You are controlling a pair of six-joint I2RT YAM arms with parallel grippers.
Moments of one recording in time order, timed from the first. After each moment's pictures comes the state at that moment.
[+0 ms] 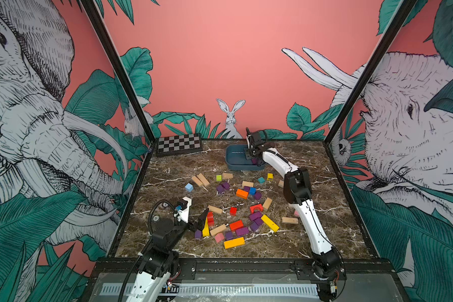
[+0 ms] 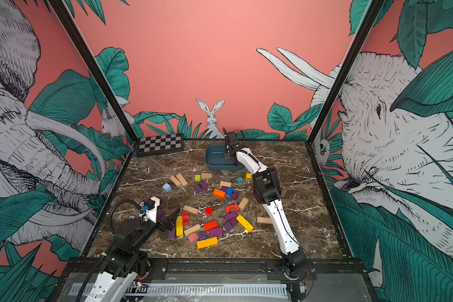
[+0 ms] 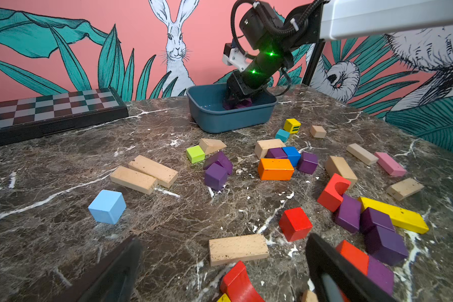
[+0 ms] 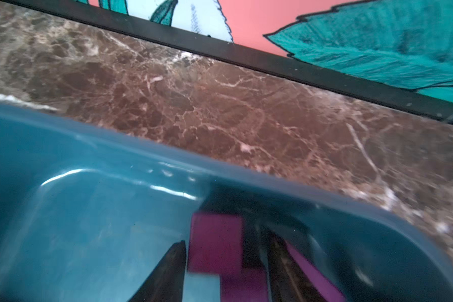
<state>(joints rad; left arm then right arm) -0.38 0.01 0.09 -0.26 0.18 -0.08 0.45 2.57 2.34 -0.60 0.14 0.08</state>
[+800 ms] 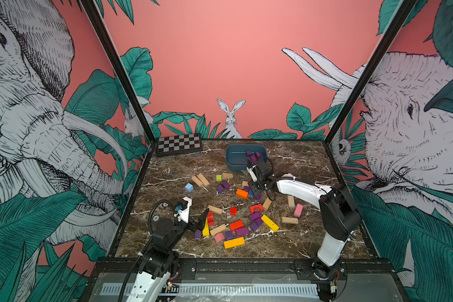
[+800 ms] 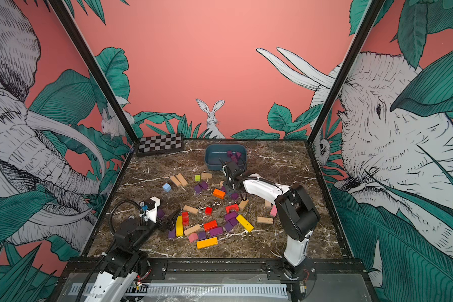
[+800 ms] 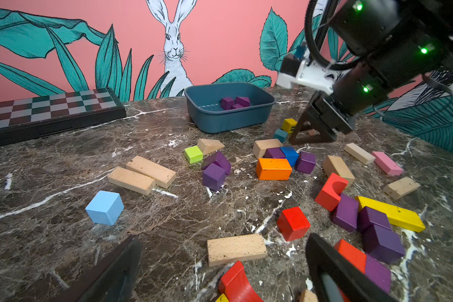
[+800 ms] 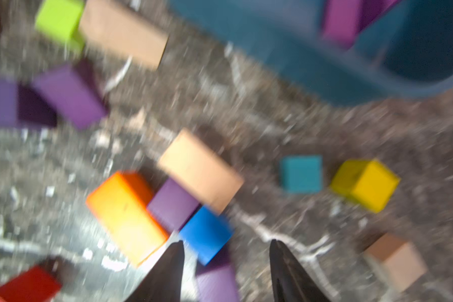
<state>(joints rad) -0.38 0.01 0.09 -0.25 0.20 -0.07 0.68 1.78 1.20 -0.47 0.13 0.08</state>
